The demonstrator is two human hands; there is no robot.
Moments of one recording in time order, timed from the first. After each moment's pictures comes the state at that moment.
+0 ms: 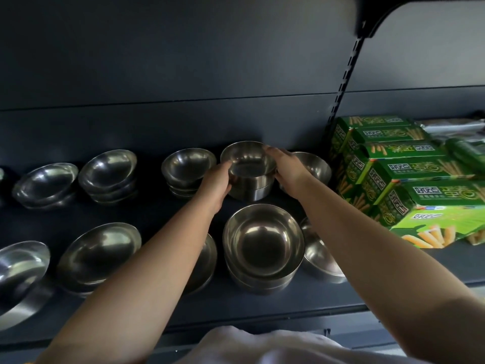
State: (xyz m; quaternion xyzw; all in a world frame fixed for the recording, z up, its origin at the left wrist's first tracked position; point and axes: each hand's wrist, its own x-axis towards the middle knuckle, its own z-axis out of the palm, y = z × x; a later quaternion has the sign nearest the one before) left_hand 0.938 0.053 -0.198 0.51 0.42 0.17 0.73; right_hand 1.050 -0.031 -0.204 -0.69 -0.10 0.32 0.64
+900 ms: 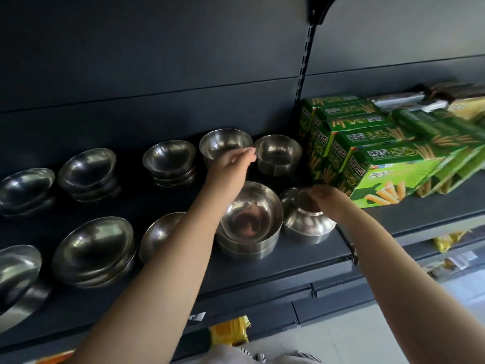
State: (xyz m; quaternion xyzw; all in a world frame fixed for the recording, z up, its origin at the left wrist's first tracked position) left_hand 0.892 -0.024 -0.151 0.71 0.24 0.17 0.64; right_hand 1.000 -0.189 -0.216 -0.91 -0.11 0.21 0.33
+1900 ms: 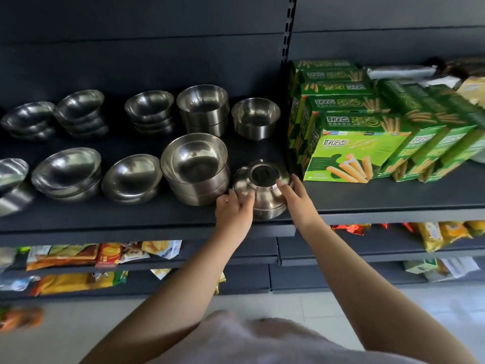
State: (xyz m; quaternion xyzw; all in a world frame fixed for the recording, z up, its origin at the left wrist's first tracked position) left_hand 0.882 -0.190 -0.249 0.71 0.47 0.06 0.52; right_hand 0.978 -0.274 -0.263 -0.74 -0.10 0.34 0.57
